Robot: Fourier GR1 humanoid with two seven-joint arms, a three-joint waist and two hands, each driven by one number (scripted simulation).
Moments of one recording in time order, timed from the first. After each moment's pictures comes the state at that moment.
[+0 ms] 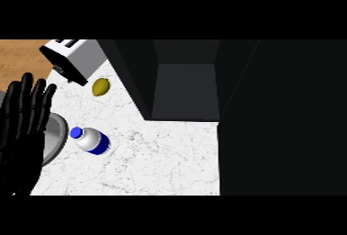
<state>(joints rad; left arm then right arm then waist) 0.01 0.12 -0.03 -2.10 -0.01 0.01 -0.03 0.03 -0.09 0.02 -2.10 0.04 -0.01 0.01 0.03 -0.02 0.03</state>
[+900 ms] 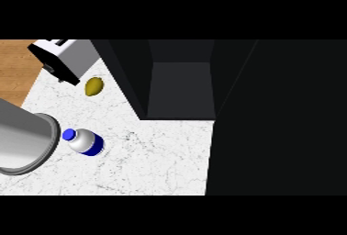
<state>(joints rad) 0.21 0.38 0.37 -2.09 0.78 -0.36 0.16 0.20 -0.10 0.20 -2.39 -0.07 0.11 0.18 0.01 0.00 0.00</state>
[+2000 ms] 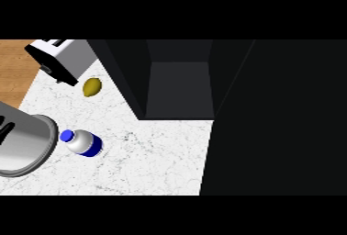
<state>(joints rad) 0.20 0.29 0.41 -1.96 0.60 -0.51 0.21 0.16 -0.04 0.42 -2.47 0.05 0.01 0.35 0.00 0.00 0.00</state>
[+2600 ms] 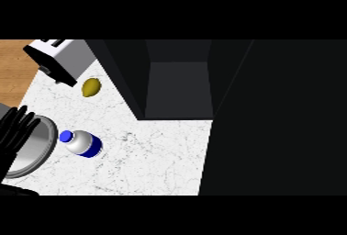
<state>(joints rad) 0.08 0.27 0.40 -1.60 0.36 -0.57 0.02 0.16 -0.06 0.47 -2.48 0.05 -0.03 0.36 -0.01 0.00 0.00</state>
